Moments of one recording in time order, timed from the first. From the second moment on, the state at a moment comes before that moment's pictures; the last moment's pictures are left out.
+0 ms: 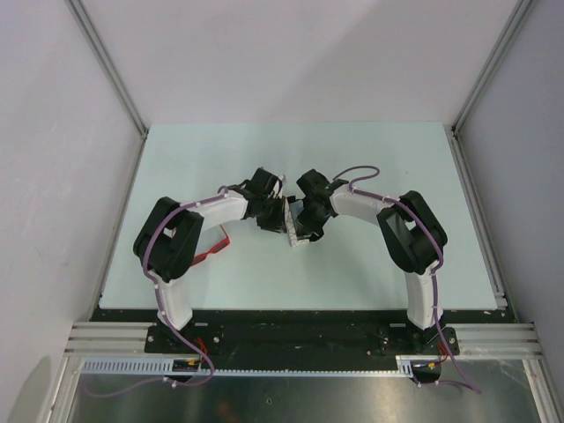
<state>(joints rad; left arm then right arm) -0.55 1.87 1.17 -0.35 0.22 -0.43 0.66 2.02 1.40 -0.58 -0.06 1.26</state>
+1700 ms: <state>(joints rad) -0.55 1.91 1.28 -0.35 0.19 -0.46 0.58 1.86 1.45 -0.63 0.16 0.58</state>
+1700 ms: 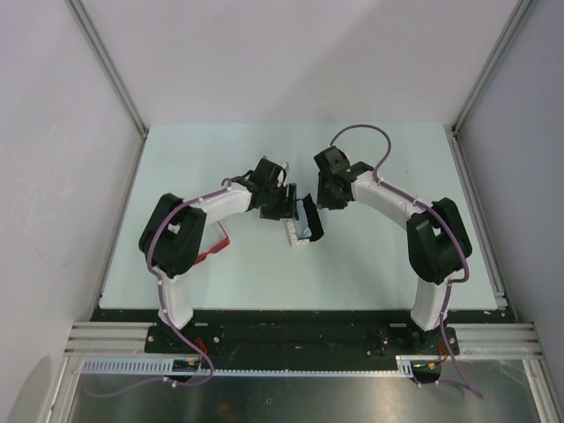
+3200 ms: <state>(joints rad) -0.45 1.99 1.52 -0.43 -0.03 -0.35 0.63 1.72 1.35 -0.58 0.13 0.62</state>
